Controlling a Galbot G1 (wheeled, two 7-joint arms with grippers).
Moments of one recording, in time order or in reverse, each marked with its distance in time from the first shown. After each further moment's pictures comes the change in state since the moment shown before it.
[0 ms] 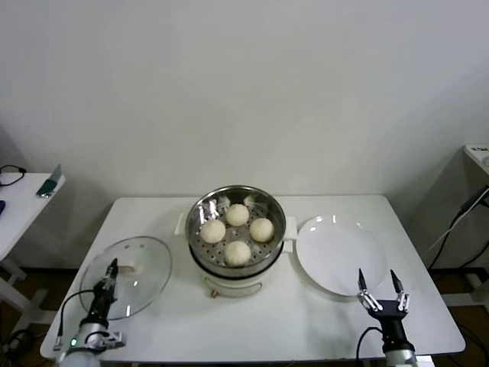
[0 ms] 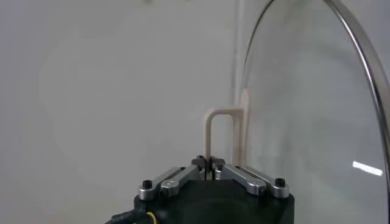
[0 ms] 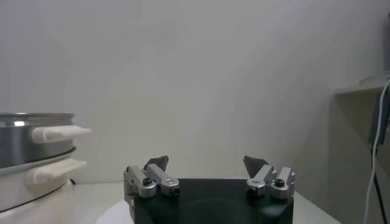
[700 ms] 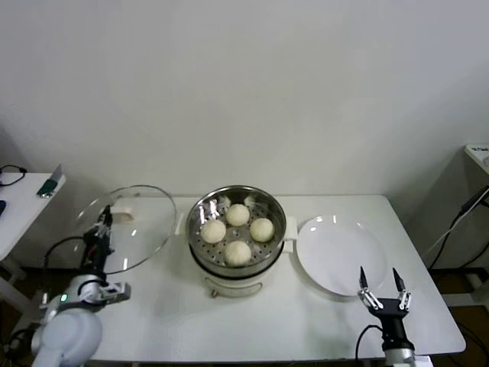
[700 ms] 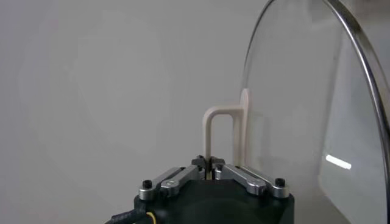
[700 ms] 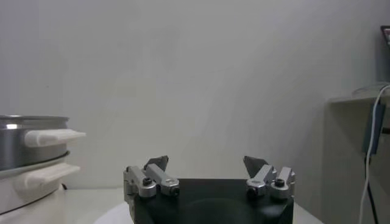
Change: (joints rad) left arm 0.027 0.120 0.071 -0.600 -0.077 0.410 0.416; right arm 0.010 0.018 0.001 0.002 -0.043 0.019 0.034
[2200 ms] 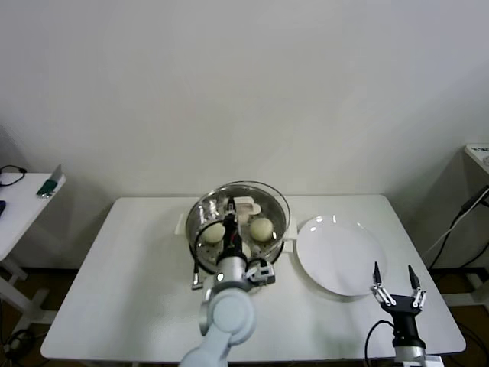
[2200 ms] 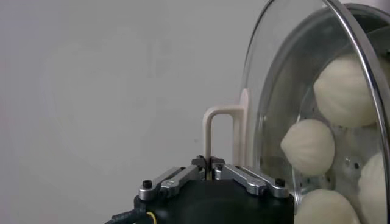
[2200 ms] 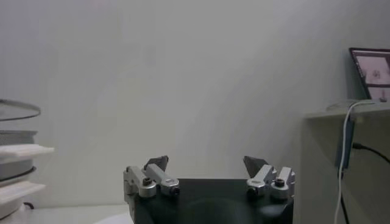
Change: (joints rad) left arm -0.306 -0.475 0.606 0.164 0.569 0.293 0.215; right arm 0.012 -0.022 0.028 -0.019 0.022 0.054 0.041
